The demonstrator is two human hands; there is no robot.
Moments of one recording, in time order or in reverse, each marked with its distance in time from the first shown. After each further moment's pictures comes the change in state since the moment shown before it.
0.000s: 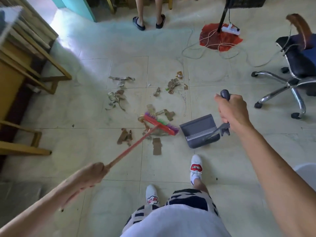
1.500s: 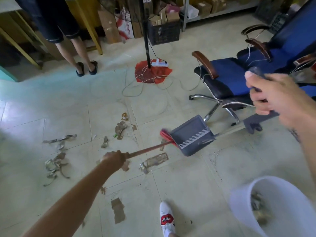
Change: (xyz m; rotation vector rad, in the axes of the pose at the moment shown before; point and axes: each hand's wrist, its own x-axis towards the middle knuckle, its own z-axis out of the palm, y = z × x) left_hand 0.156 0.457 -0.231 0.666 0.231 0.527; right_hand 0.186 -0.053 -0.344 0.240 0.110 -0.106
